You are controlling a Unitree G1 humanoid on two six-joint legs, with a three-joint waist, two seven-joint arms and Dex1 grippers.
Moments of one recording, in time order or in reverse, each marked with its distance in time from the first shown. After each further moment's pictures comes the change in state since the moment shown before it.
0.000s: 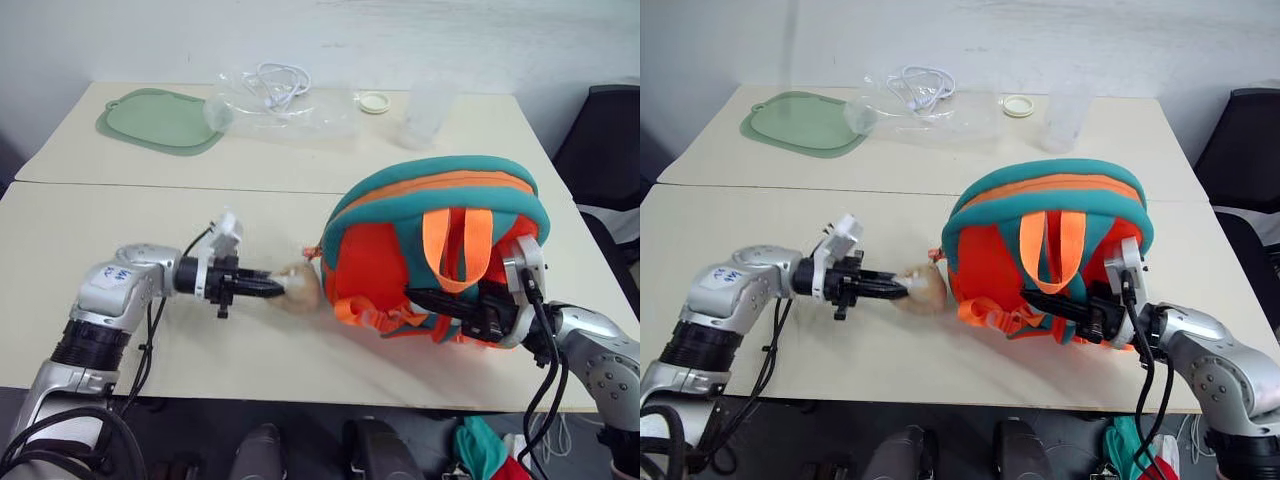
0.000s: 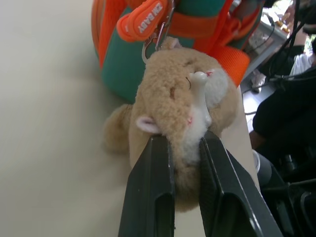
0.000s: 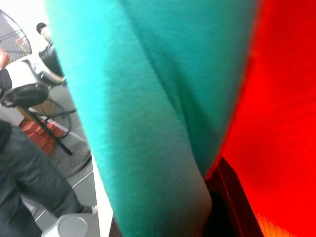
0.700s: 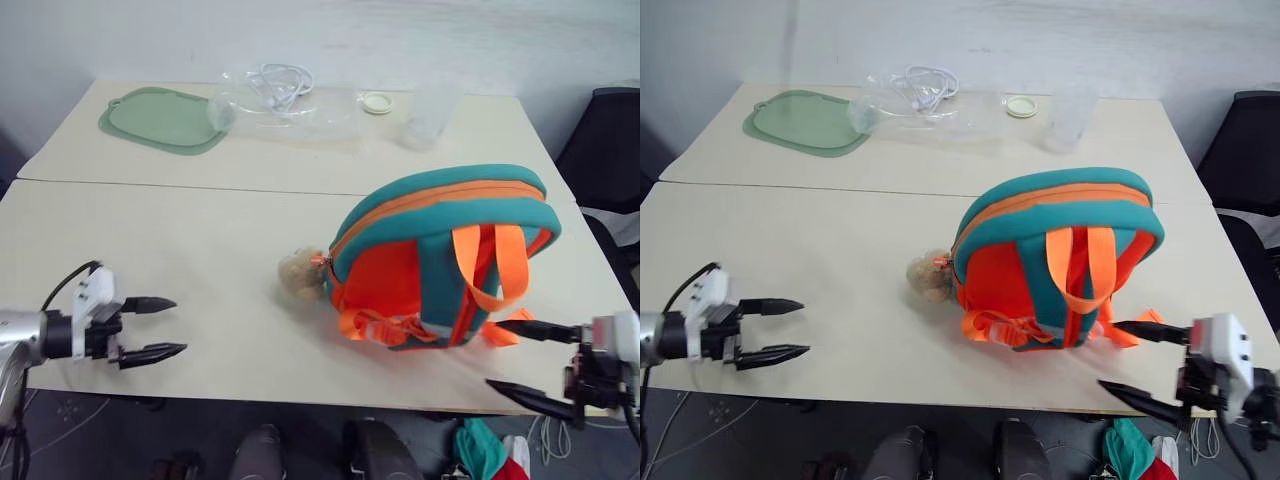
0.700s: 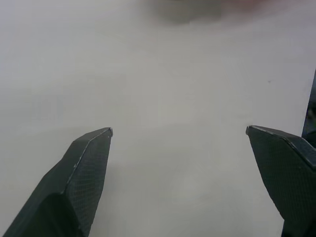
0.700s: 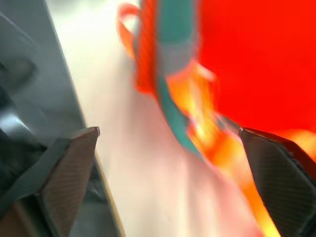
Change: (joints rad) left arm 0.672 0.251 0.539 -0.072 0.081 -0.466 -0.048; right arm 0.496 -0.130 -0.403 0.139 -0.377 -0.594 0.405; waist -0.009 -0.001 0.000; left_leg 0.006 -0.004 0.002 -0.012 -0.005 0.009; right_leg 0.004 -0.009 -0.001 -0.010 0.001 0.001
